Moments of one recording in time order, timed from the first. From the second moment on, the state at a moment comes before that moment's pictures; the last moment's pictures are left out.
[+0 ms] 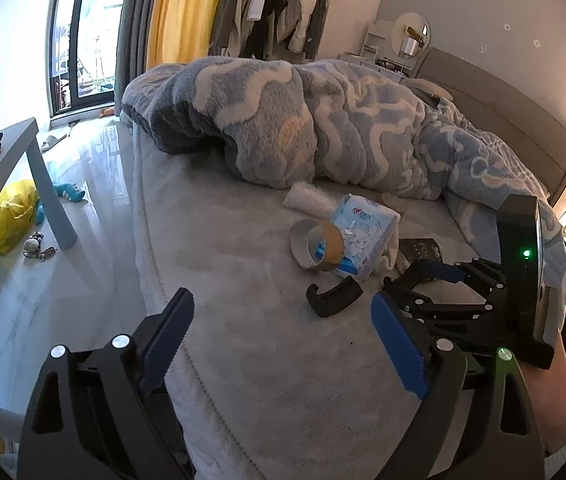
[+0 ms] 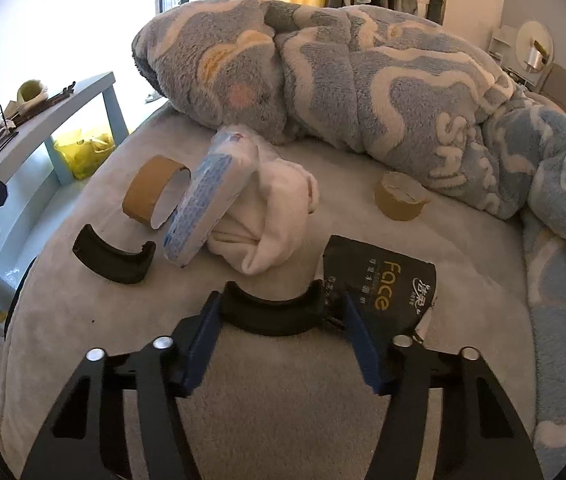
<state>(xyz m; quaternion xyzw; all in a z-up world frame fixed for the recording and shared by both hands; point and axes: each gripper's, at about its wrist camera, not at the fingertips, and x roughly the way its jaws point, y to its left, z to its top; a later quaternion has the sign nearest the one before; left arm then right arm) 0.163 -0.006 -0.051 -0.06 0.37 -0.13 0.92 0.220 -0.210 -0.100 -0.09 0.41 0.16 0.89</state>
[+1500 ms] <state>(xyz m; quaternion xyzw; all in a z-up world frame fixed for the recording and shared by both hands) 0.204 -0.064 -0.102 -0.02 0.41 -0.11 0.91 0.228 -0.258 -0.071 0.03 0.41 0.24 0.88</state>
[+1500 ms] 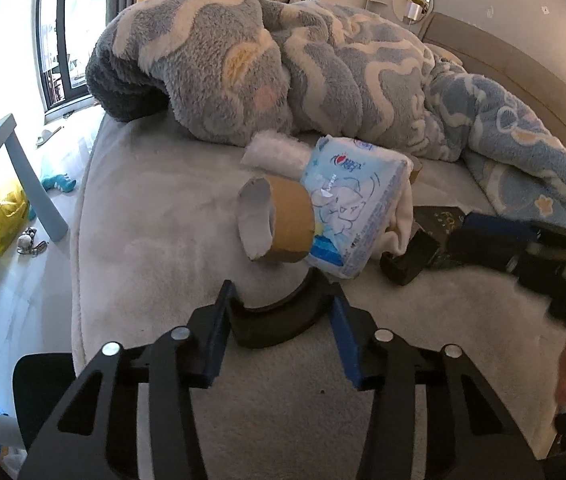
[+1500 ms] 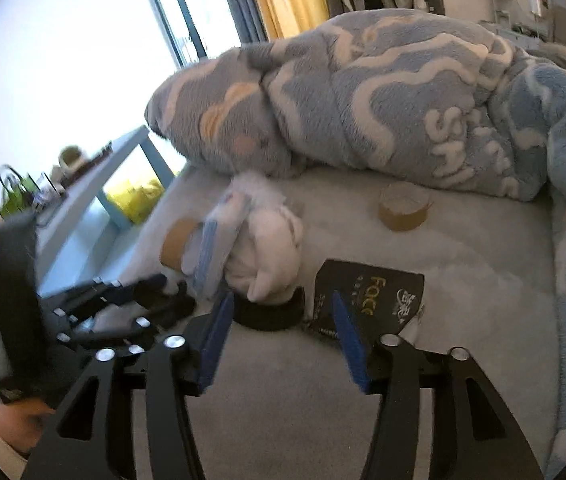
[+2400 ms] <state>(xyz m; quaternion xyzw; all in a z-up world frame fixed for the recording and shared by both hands) 0.192 -0.026 -0.075 -0.07 0.38 -0.12 0.91 0.237 -0.220 -0.096 -0.03 0.44 0.22 0.87</state>
